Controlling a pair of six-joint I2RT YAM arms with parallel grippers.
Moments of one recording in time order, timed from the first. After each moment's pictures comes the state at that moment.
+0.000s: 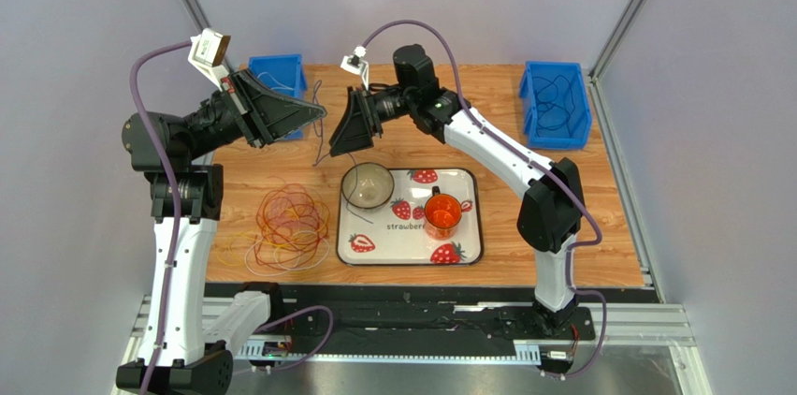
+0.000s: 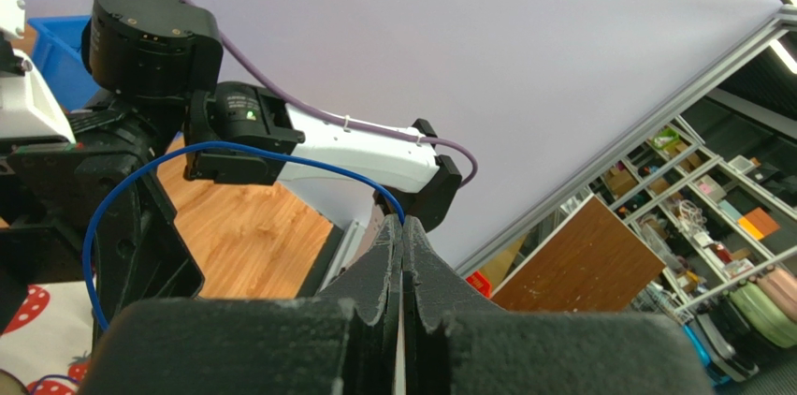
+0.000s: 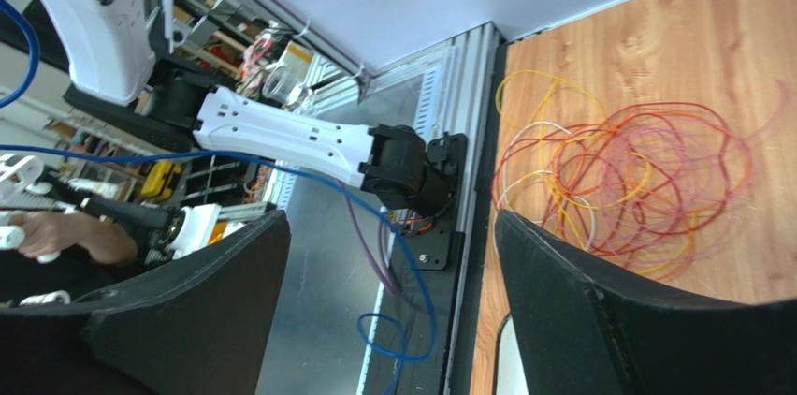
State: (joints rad) left arm -0.01 0.94 1.29 0.26 1.13 -1.27; right arm 0.72 1.96 1.86 -0.08 -1.17 0.54
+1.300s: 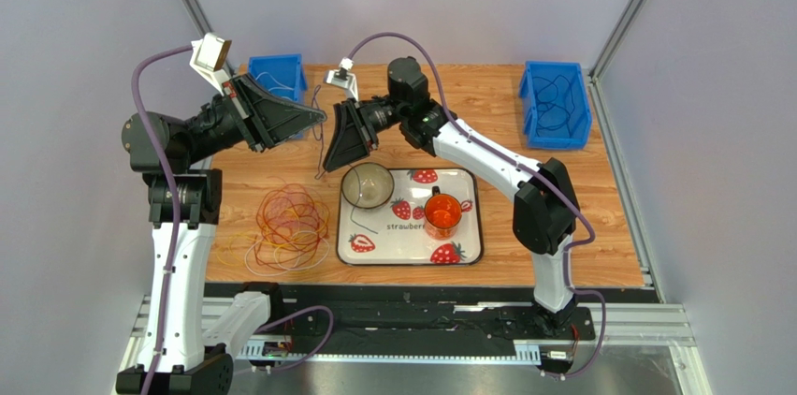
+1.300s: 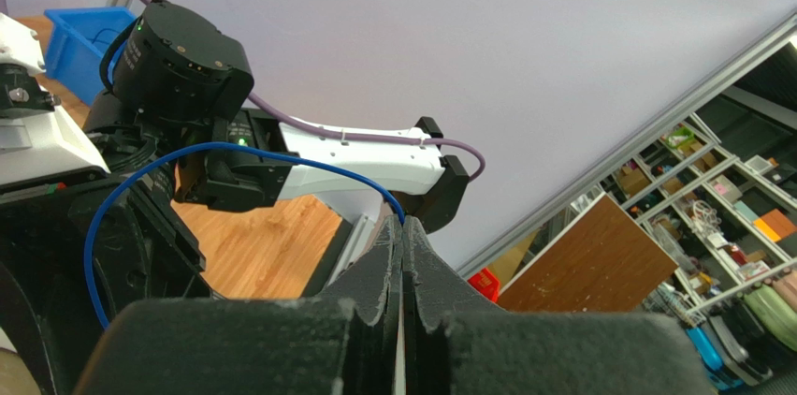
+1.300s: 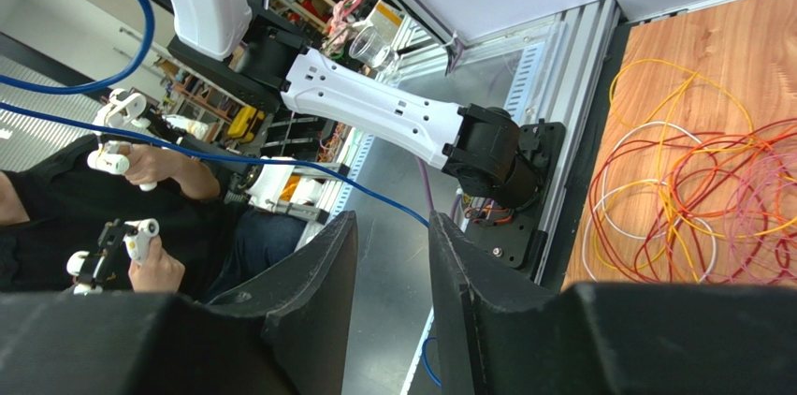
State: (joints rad) left arm -0.01 0.92 1.29 0.18 1.13 -1.21; right arm 0.77 1.98 1.78 0.28 -1.34 0.83
